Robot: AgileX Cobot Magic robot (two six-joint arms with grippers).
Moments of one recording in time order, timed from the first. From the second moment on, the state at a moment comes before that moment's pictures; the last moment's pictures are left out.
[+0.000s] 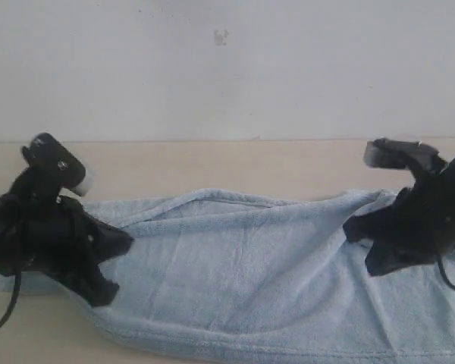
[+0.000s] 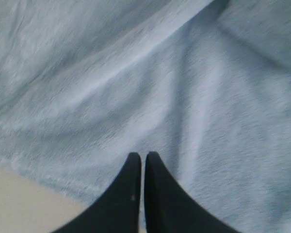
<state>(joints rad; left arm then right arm) -0.33 1.44 -0.60 -1.66 0.26 2.01 0.16 1.59 -0.89 0.46 0.72 -0.35</state>
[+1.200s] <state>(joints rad) -0.38 1.69 -0.79 -1.74 -0.28 2.04 0.37 1.59 -0.85 0.53 0.61 -0.52</state>
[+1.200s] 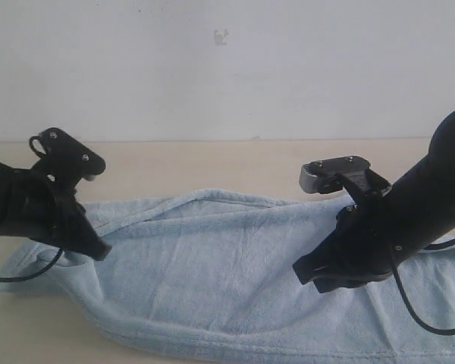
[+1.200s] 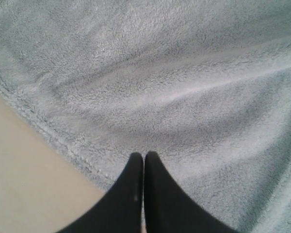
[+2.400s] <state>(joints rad) -0.07 1.80 -1.34 -0.19 0.71 0.52 0.37 1.59 -0.85 0.59 0.64 -0.49</state>
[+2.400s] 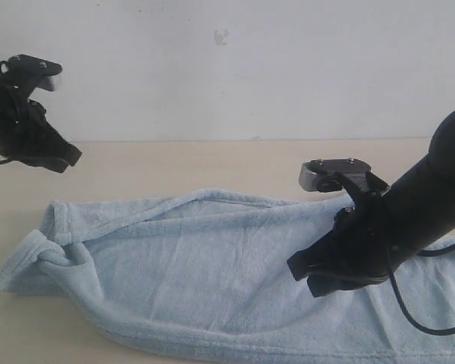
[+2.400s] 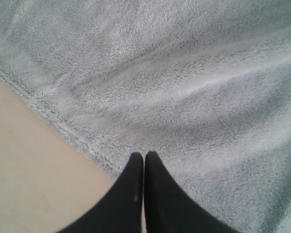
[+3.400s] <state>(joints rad) -0.18 1.81 -0.93 0.12 0.53 0.21 0.37 1.59 -0.85 0.59 0.64 -0.50</state>
